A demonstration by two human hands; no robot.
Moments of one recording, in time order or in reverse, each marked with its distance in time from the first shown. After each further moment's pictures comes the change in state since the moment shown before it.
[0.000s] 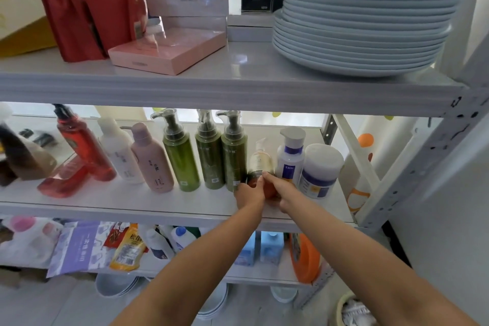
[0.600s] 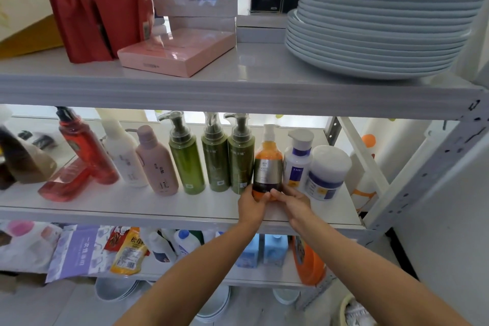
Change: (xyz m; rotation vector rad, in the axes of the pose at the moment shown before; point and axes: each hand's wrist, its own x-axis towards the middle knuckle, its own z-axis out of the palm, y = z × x) left_hand 0.006 -0.028 -0.025 -0.030 -0.236 0.348; right_hand 0.000 0.029 -0.020 -0.020 -0.067 -0.192
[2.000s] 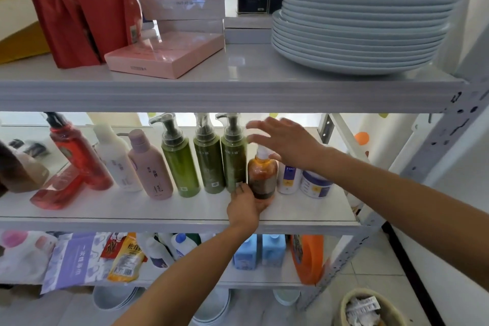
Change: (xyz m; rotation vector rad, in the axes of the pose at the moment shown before) left_hand 0.006 0.000 -0.002 0.803 0.038 0.045; right_hand -0.022 -0.147 0.025 -1.892 -0.224 -1.588
